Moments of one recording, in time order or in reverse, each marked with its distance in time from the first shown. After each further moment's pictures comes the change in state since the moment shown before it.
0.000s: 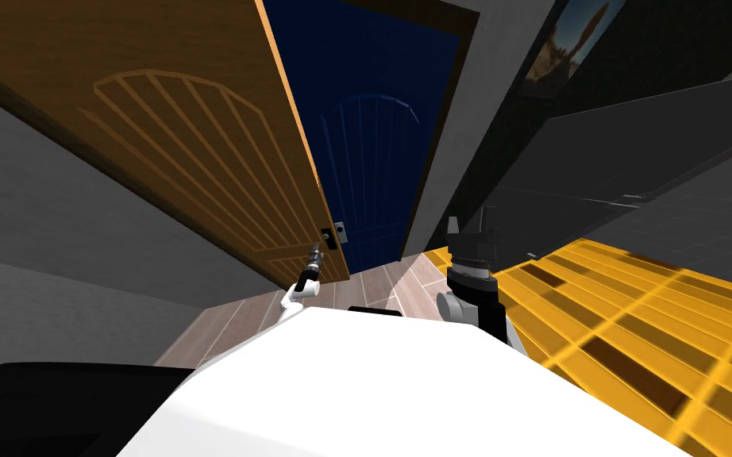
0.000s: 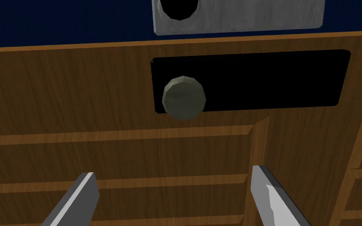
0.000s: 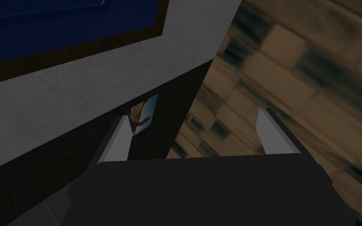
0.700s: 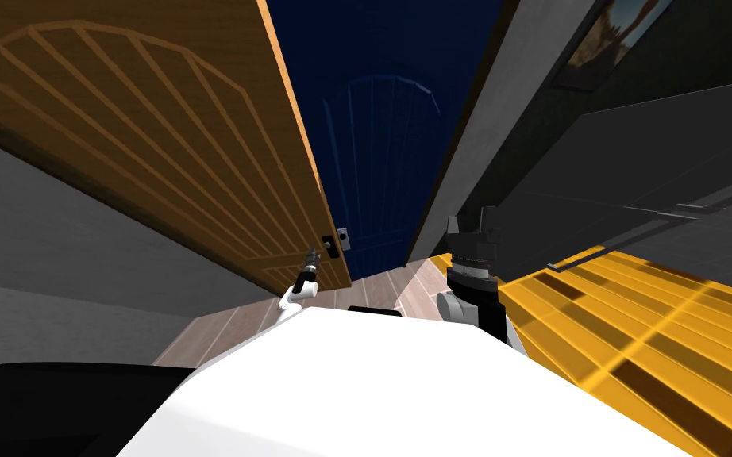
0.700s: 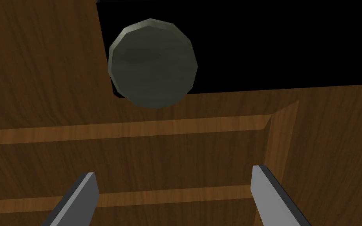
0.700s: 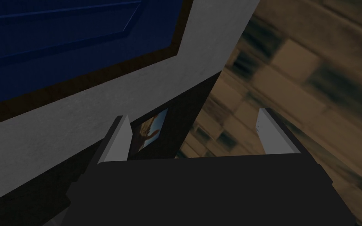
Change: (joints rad) arm -0.006 0.001 0.039 0.048 0.001 -0.015 -0.012
